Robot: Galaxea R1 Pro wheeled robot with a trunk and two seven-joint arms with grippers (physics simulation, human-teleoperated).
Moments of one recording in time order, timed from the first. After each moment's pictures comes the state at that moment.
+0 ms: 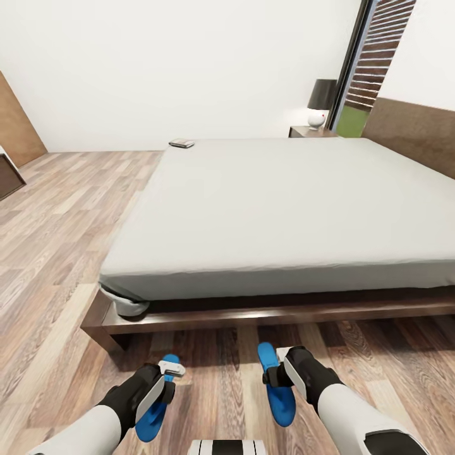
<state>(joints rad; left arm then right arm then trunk) -0.64 0.00 -0.41 -0.44 0.31 0.64 0.18 -0.73 0.09 0.06 -0.35 0.01 0.66 0.02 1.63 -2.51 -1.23</state>
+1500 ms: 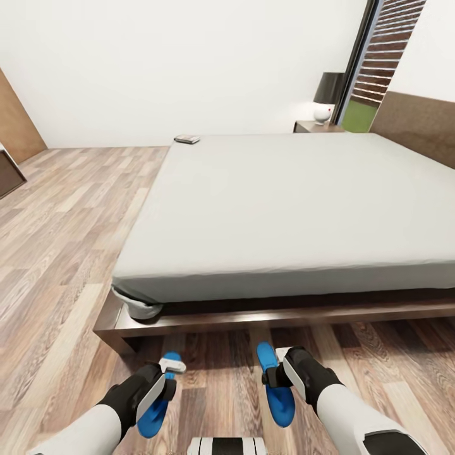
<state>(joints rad) -0.64 0.00 -0.41 -0.45 0.31 0.63 0.18 -0.73 0.09 0.06 -0.35 0.01 0.66 0.02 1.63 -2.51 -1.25</state>
